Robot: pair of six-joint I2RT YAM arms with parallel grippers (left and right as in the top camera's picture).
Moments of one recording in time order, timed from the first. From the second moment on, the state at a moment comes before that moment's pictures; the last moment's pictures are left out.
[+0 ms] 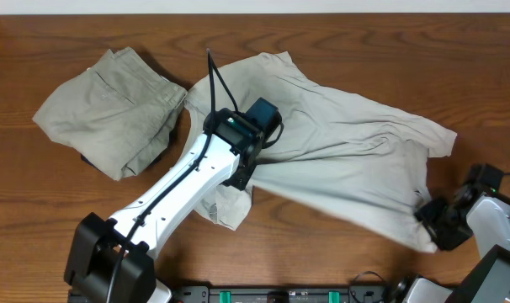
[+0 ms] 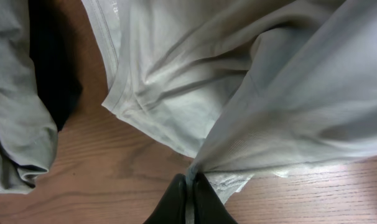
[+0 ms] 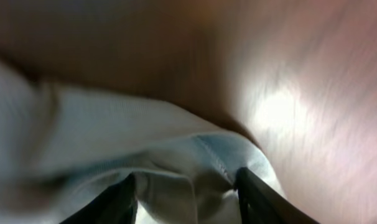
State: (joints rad) left arm -0.64 1.66 1.34 -1.28 -0.27 -0.17; right arm -0.54 1.40 0.59 -0.71 0.01 0.52
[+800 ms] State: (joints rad) left arm -0.64 1.66 1.34 -1.27 -0.27 -0.17; right arm -0.54 1.27 0.78 -0.92 -0.23 0.40
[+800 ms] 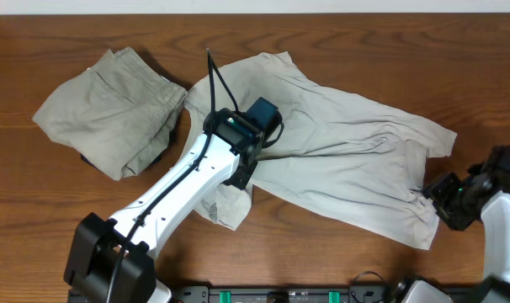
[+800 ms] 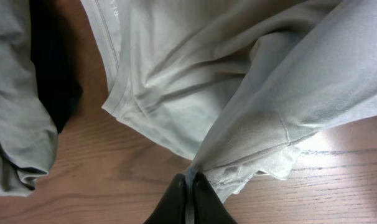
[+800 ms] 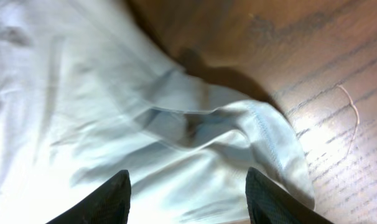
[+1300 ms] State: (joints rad) left arm -0.64 1.66 1.34 -1.26 -0.27 -0.17; right arm -0.54 1.20 0.60 -0.91 -0.16 0.46
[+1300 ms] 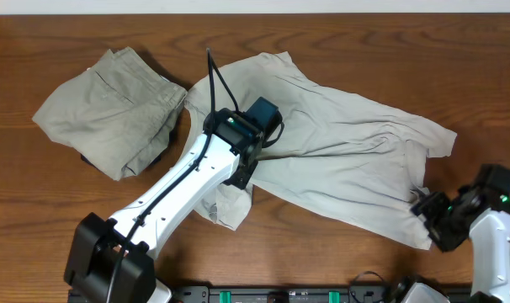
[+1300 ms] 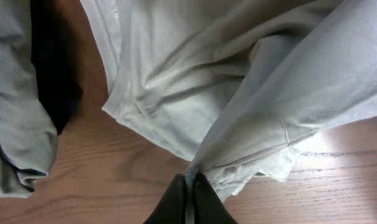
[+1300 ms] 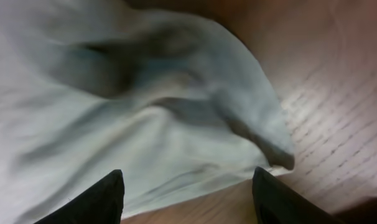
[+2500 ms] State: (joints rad) left arm -0.64 1.66 1.58 -1.46 -0.27 -0.17; right arm -0.54 1.14 0.91 -1.10 -0.21 0.44
